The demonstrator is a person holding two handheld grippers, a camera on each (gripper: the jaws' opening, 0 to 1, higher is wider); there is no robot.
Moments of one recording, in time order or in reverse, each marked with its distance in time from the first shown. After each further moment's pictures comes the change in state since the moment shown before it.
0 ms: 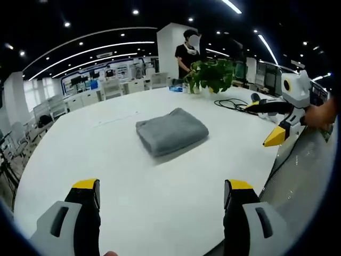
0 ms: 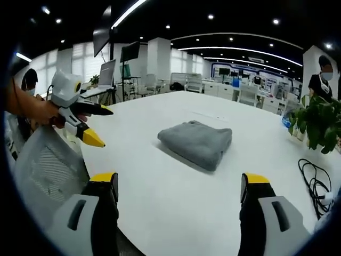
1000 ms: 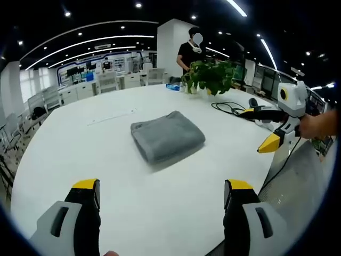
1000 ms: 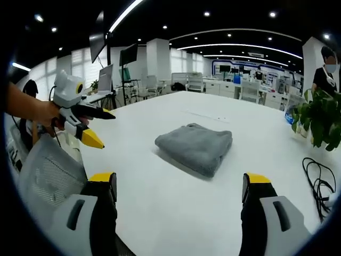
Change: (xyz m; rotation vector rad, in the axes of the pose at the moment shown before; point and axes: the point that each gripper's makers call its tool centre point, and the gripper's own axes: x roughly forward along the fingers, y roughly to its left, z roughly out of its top) left arm 0.008 -0.002 0.025 -0.032 0.026 -0.056; right arm 0.009 -0.019 0.012 0.050 -0.016 0.028
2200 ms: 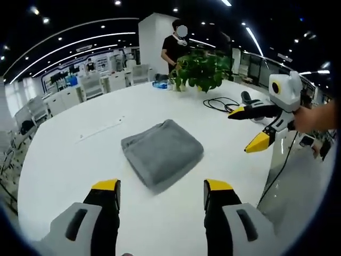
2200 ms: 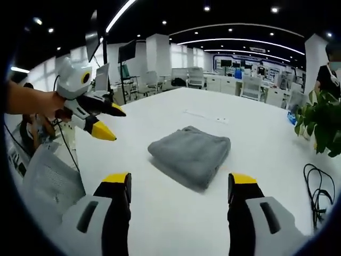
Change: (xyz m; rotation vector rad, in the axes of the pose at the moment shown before) left arm 0.033 0.007 0.047 0.055 0.055 -0.084; right arm 0.021 -0.018 0.024 0.033 0.054 0.006
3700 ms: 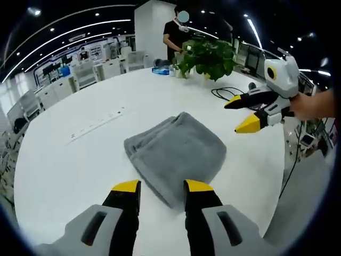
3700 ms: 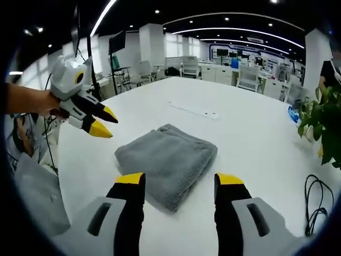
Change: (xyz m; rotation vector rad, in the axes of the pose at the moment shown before) left arm 0.072 0.041 0.015 0.046 0.120 -0.054; right arm 0.067 -0.061 0.018 -0.024 0.090 -0.008
